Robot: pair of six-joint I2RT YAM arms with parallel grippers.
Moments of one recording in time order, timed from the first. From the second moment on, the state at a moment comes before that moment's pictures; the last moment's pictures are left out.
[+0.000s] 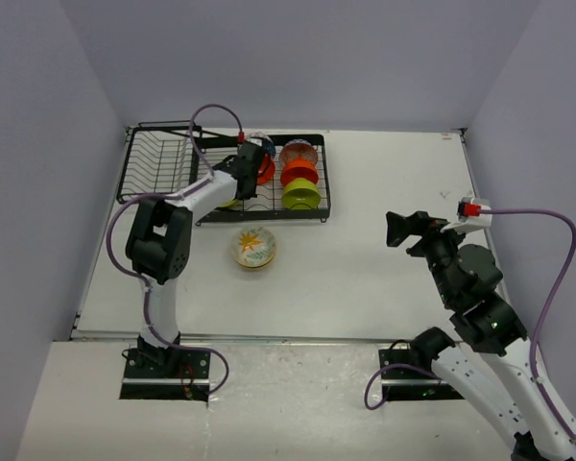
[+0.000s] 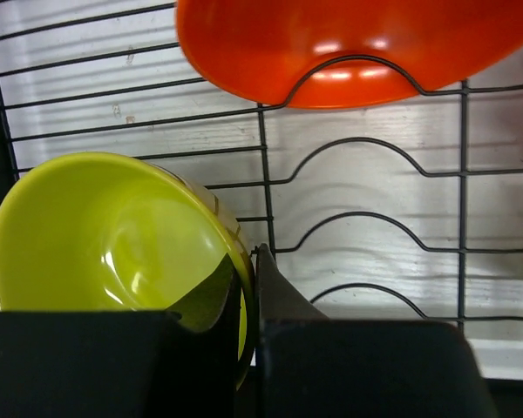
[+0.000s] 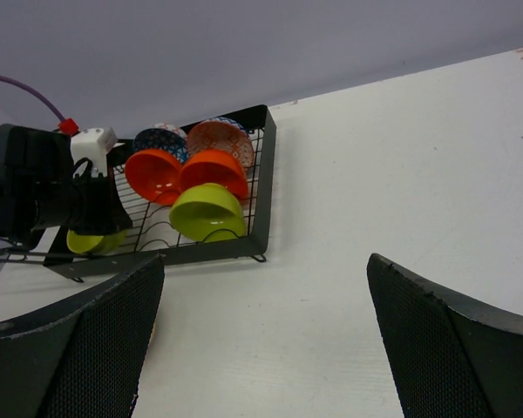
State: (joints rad) left arm -0.42 2.03 1.52 -0.42 -0.38 -0.25; right arm 0.52 0.47 0.76 -0.36 0.39 0.40
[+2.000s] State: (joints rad) left arm -1.06 1.25 0.82 0.08 -0.13 0.21; right arm 0.47 1.18 0.94 -0.61 0.13 0.46
